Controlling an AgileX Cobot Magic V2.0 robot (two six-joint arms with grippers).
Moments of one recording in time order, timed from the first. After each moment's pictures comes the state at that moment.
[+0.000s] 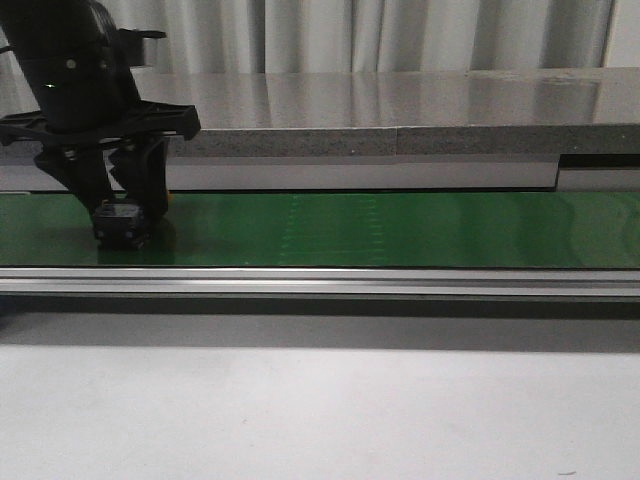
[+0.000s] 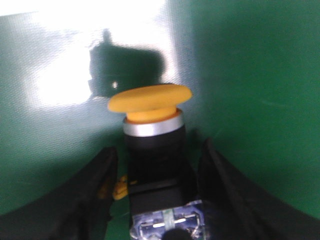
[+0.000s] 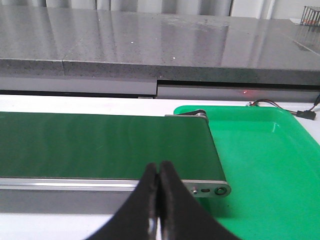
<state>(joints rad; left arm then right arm) -0.35 1.89 -1.49 -0.06 0.96 -0.11 -0.11 0.00 -0.26 0.02 0.47 -0.02</state>
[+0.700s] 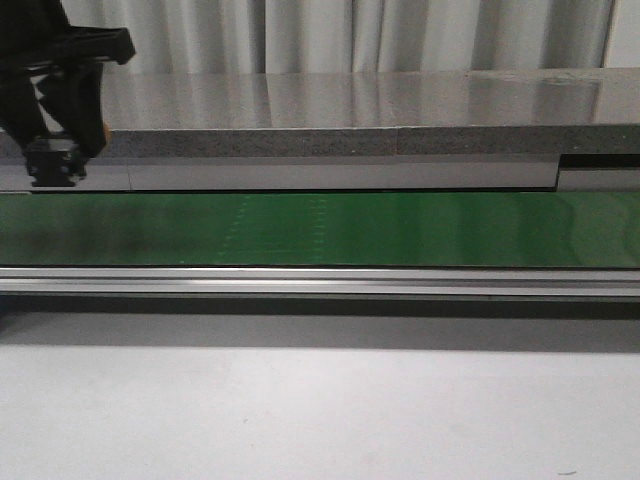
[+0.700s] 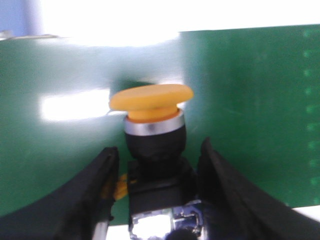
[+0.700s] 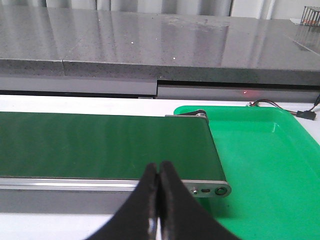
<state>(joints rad) -0.22 1.76 -1.51 -0.02 1.05 -0.11 -0.11 0.00 -0.26 0.02 0.47 -0.02</state>
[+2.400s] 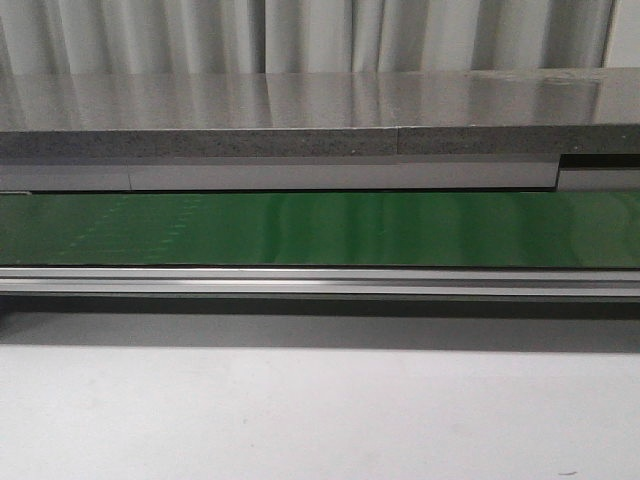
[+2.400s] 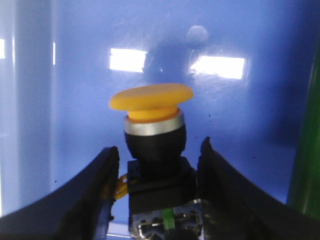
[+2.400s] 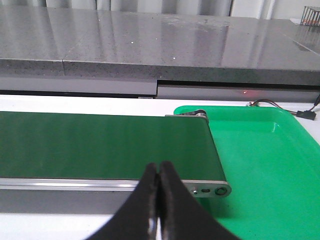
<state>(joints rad) 0.35 1.94 -1.51 0.00 1.01 0.34 -0.11 0.00 -0.26 0.02 0.47 -0.02</state>
